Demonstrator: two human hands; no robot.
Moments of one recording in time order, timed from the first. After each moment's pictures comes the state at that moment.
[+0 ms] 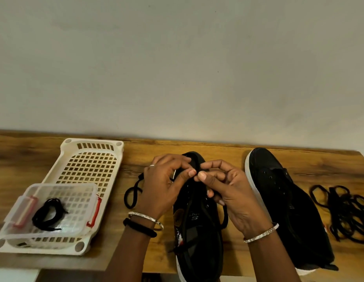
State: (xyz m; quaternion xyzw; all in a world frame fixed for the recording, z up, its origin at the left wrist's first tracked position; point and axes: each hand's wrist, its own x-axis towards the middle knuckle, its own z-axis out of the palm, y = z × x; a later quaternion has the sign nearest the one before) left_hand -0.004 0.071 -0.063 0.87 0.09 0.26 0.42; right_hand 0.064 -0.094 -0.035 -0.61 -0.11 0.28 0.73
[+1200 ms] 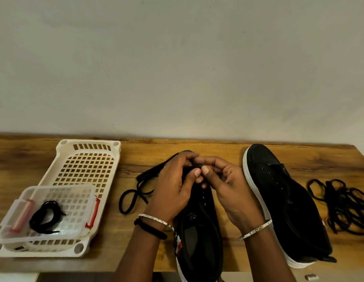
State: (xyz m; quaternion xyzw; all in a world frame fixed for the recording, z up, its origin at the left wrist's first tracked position) left_hand -0.002 0.049 -0.061 0.87 0.06 0.22 0.45; right_hand 0.065 -0.089 -0.047 -0.65 -0.20 0.20 0.71
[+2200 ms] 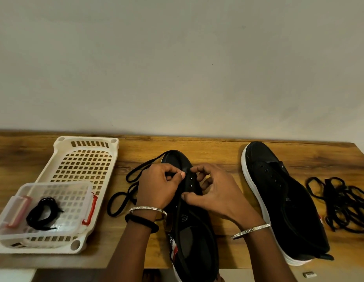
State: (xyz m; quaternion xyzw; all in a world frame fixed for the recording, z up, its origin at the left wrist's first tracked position) left_hand -0.005 0.061 -0.062 0.86 0.25 0.14 0.42; right_hand 0.064 -0.092 -0.045 -0.86 -0.26 0.17 0.40
